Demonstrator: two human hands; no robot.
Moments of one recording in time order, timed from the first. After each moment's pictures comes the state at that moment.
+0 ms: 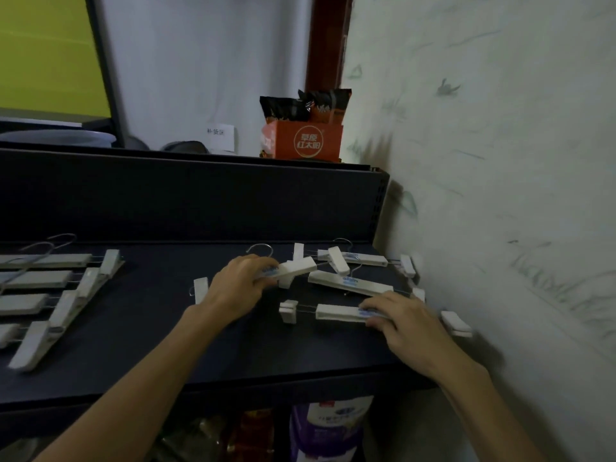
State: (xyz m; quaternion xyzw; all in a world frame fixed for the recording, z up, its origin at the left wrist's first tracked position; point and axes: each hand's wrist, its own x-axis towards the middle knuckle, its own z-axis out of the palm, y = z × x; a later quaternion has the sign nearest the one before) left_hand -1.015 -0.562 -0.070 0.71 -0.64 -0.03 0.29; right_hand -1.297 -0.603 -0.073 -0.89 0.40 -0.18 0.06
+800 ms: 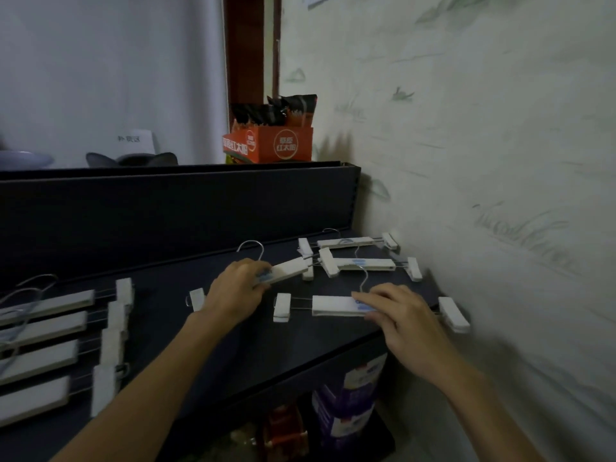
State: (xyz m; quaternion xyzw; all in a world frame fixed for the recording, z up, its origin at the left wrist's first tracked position) left_hand -0.924 -0.542 -0.078 0.62 -0.73 -0.04 0.29; right_hand -1.206 -0.479 -0.074 -0.83 0.48 -0.29 -0.03
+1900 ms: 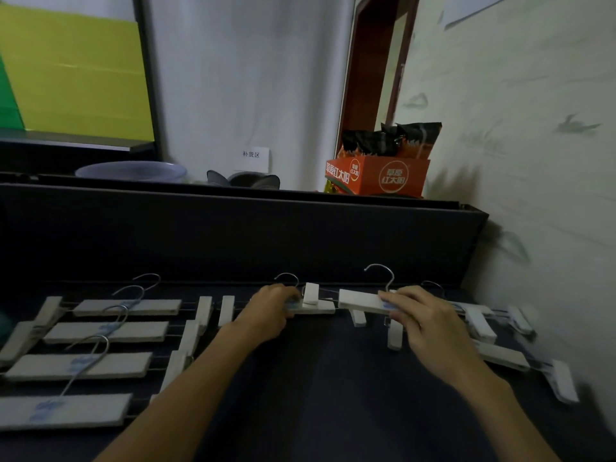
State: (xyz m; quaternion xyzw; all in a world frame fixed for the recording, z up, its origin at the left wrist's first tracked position) left_hand -0.847 -0.595 -0.087 0.72 -0.66 -0.09 0.22; right_hand -1.125 -0.631 -0.064 -0.87 0.36 -0.33 0.00
